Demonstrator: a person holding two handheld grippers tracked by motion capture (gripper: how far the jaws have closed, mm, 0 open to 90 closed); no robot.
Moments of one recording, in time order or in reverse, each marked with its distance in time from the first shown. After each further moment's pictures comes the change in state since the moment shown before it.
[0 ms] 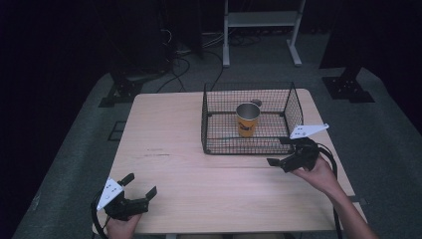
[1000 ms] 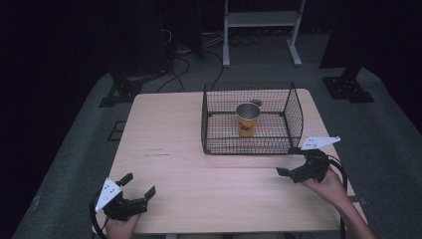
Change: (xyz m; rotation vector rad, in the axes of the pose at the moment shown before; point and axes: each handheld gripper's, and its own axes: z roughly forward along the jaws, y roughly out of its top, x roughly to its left) left arm 0.001 0.000 -0.002 -0.015 0.009 -0.004; right arm 0.000 -0.040 -0.015 -0.003 -0.020 0.040
